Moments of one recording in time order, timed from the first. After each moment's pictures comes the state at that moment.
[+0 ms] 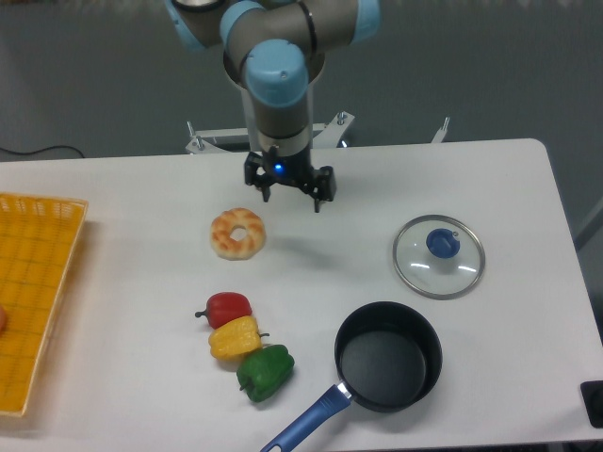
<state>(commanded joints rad) 2.33 -1.61 -2.08 -0.93 1.60 0.54</state>
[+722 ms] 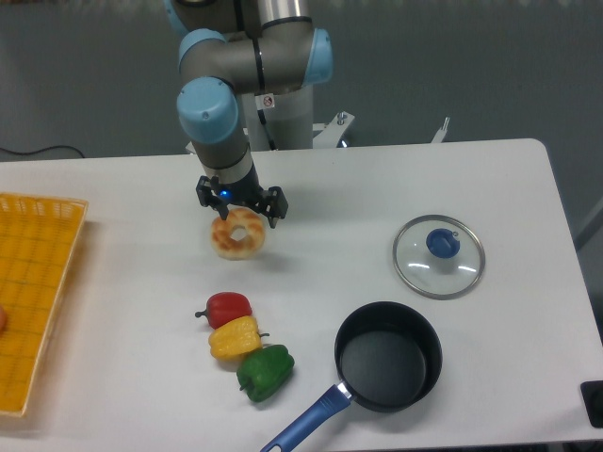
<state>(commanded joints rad) 2.21 -1.71 -2.07 -0.89 1.62 0.44</state>
